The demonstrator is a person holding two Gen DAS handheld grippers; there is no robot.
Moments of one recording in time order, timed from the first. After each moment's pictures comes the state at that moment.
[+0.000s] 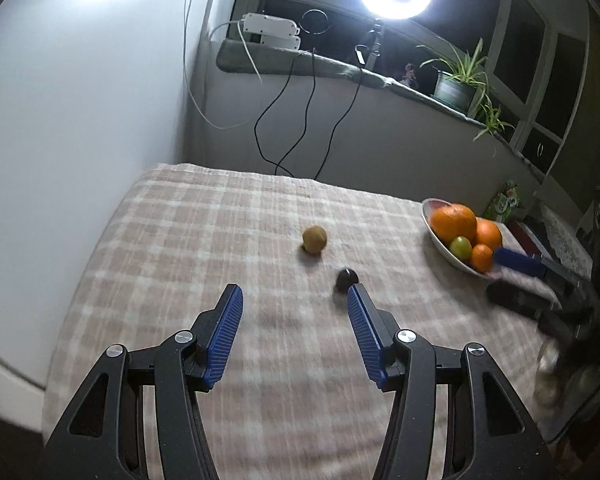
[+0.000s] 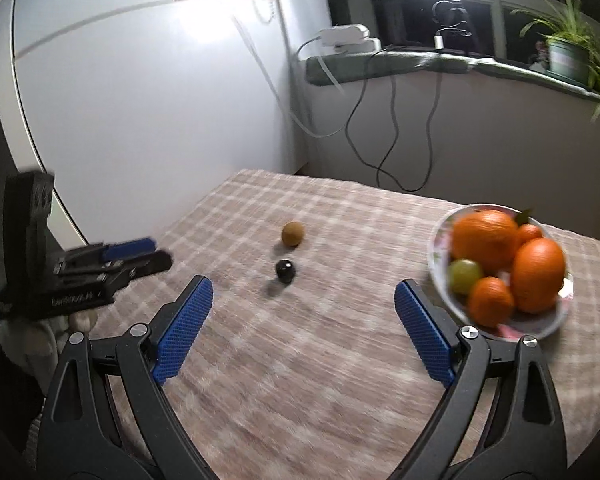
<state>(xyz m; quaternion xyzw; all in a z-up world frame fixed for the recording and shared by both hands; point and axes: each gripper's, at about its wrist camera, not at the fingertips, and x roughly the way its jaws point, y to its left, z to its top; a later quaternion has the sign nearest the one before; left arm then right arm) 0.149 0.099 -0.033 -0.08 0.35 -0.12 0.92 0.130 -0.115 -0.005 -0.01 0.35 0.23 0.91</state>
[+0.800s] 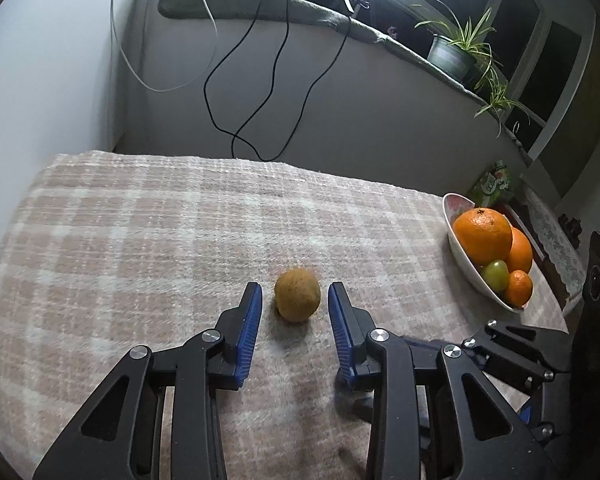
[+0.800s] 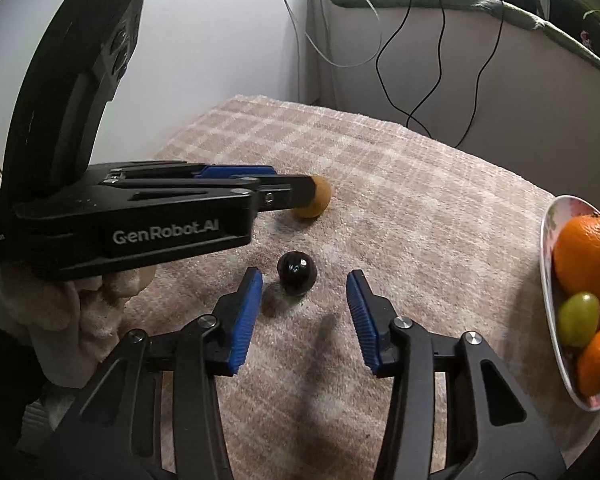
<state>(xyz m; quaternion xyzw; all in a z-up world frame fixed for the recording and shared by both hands) 0.267 0.066 -0.081 -0.09 0.41 -0.20 0.88 0.209 -0.052 -0.078 -0.07 0.44 0.24 0.86</state>
